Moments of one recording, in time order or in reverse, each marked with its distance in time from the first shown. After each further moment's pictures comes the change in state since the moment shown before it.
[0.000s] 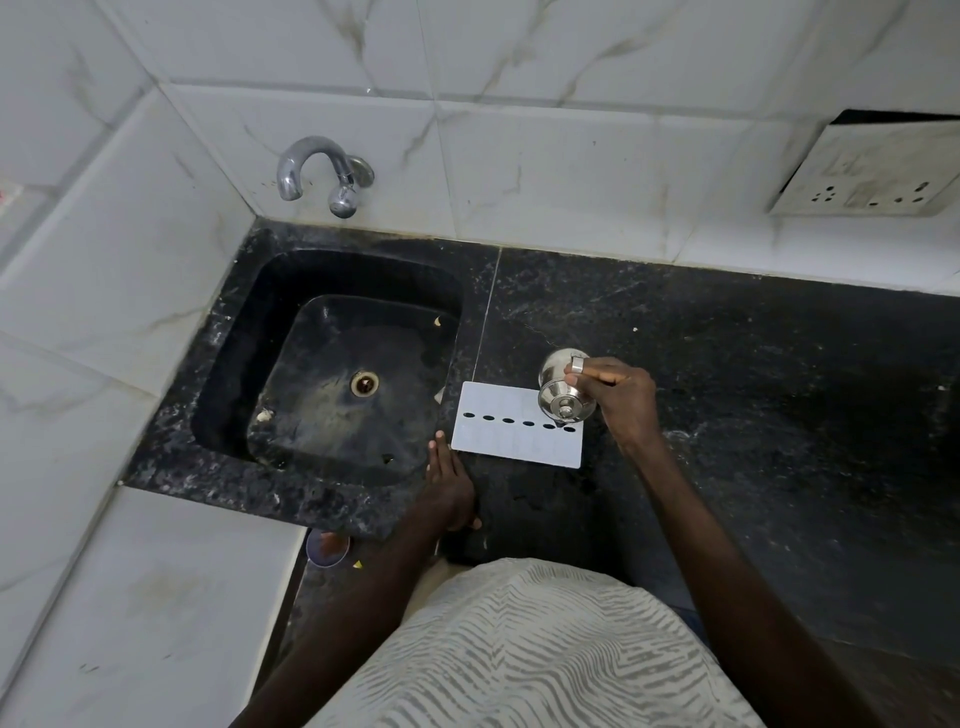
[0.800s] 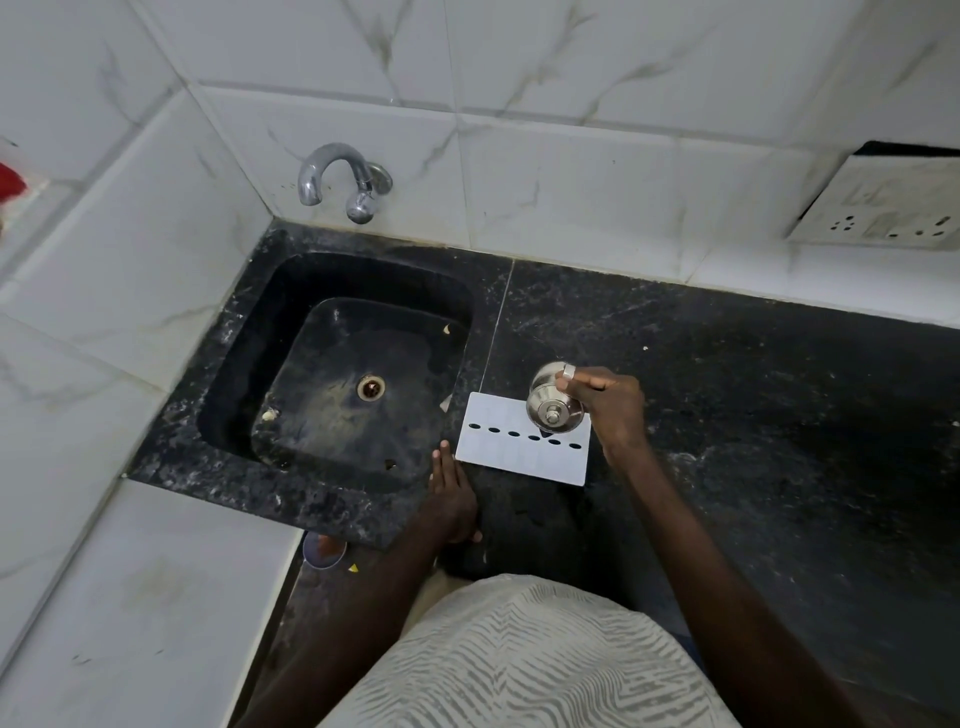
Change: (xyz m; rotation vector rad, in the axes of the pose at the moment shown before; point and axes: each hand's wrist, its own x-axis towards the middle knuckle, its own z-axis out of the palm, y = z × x) left_hand 0.005 -0.002 0.005 0.042 0.042 0.020; right_hand 0.011 -0.011 0.027 0.073 -0.002 0.154
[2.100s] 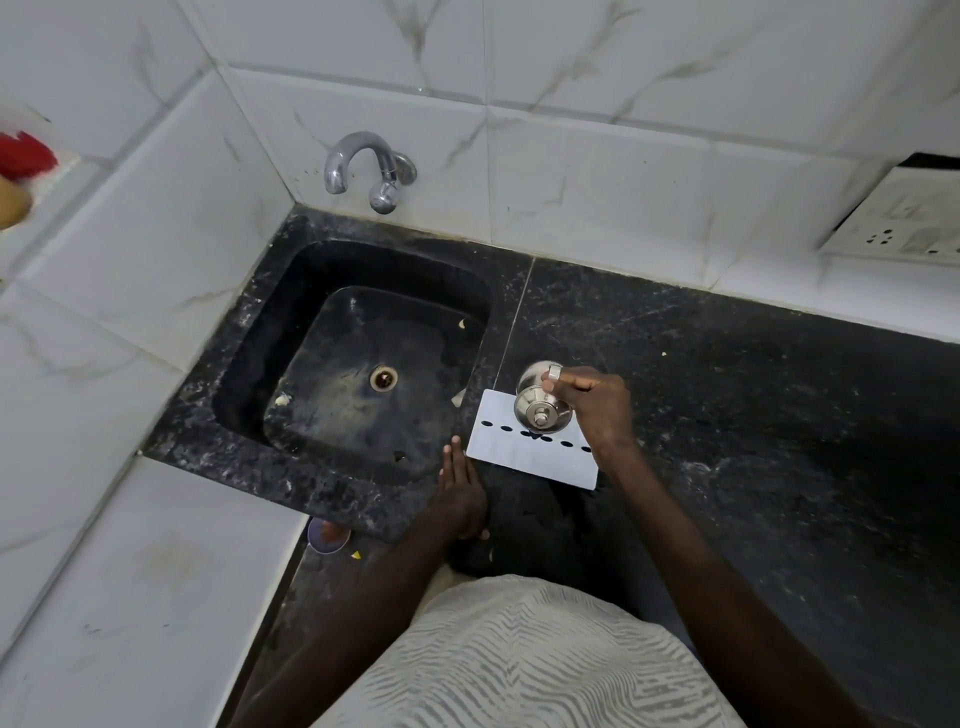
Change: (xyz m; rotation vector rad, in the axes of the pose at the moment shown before) left_hand -0.002 0.002 -0.001 0.019 0.028 -0.022; right_hand -0.002 -0.006 0.033 -0.068 -0.097 -0.029
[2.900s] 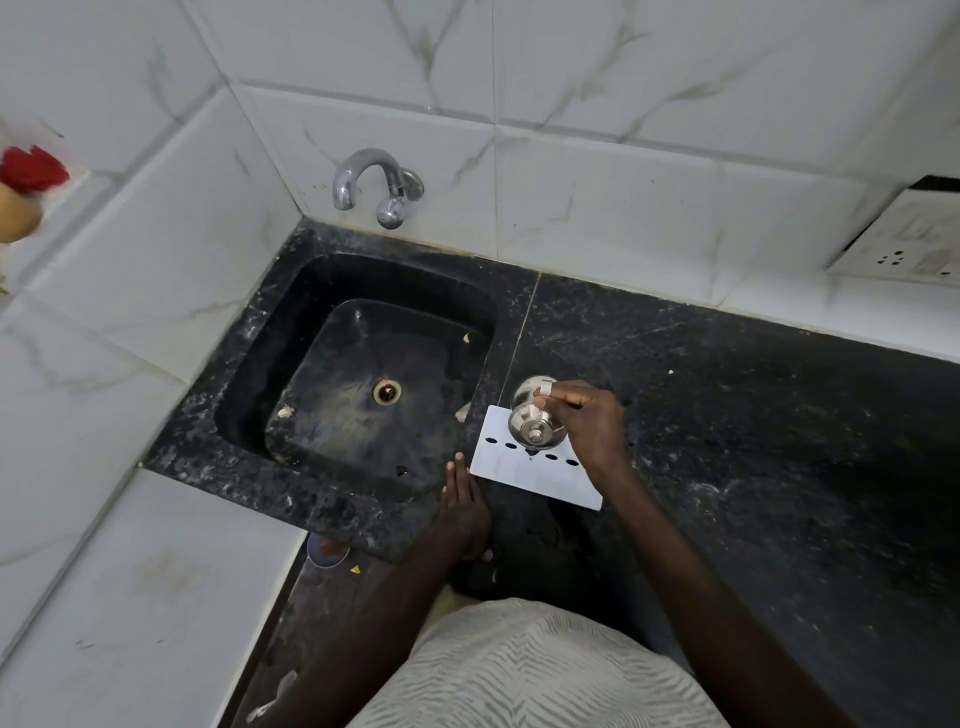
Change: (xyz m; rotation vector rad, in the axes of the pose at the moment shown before) left_hand 0.009 -0.002 0.007 0.006 0.026 0.006; right_hand 0.001 0.000 0.015 -0.087 -0.030 -0.099
